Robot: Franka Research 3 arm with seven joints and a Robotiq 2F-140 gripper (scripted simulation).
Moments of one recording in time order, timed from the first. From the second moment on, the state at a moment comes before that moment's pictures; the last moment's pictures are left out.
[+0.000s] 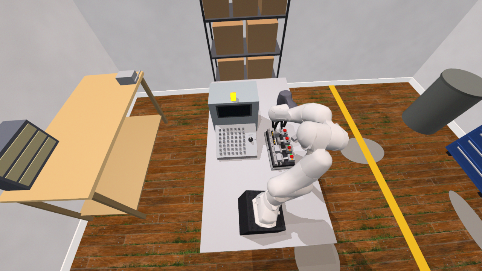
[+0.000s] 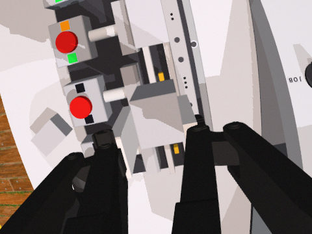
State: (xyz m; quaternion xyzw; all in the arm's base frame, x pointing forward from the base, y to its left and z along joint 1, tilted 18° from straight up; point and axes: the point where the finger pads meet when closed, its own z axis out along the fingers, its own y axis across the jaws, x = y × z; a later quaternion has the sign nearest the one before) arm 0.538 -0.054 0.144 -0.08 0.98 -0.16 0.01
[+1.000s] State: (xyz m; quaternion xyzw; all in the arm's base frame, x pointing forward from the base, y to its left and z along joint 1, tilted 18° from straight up) arm 0.538 -0.066 0.107 -0.07 0.98 -0.16 0.00
